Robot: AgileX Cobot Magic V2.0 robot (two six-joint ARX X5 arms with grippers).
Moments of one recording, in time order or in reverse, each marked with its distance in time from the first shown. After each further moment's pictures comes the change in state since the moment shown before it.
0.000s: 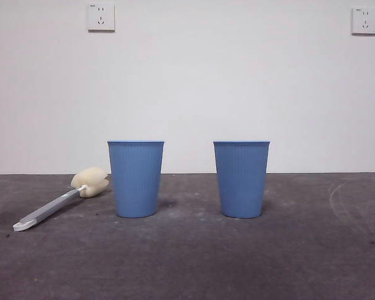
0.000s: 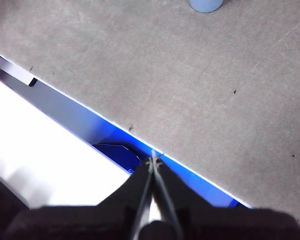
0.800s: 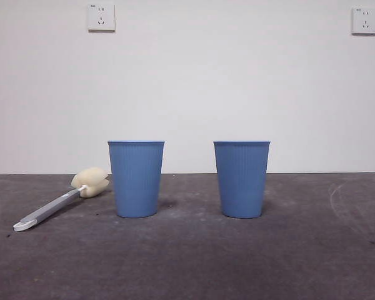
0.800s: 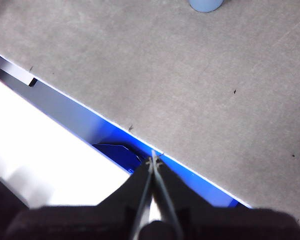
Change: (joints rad) left arm 0.163 -0.314 -0.436 -0.186 0.055 -0.139; right arm 0.000 0.000 0.000 -0.001 0.000 0.000
